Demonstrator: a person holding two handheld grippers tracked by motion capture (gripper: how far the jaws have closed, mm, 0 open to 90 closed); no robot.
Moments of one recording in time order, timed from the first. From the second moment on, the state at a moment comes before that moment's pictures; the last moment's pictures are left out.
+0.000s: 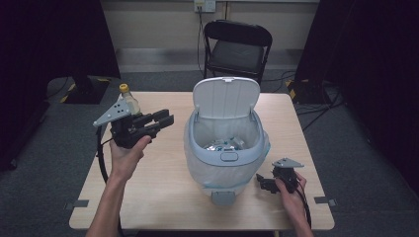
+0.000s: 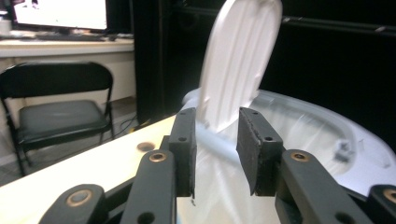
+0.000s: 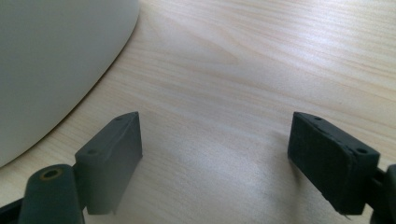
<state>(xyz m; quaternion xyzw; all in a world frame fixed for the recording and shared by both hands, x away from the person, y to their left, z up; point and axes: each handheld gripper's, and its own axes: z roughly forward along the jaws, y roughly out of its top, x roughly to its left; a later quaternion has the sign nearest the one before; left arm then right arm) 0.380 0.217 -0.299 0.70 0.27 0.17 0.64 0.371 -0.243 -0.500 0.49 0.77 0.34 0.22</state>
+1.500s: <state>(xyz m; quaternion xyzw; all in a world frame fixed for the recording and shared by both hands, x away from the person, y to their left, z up) 0.412 0.283 -0.389 0.73 0.41 0.19 0.51 0.371 -0.243 -0.500 0.49 0.77 0.34 0.22</state>
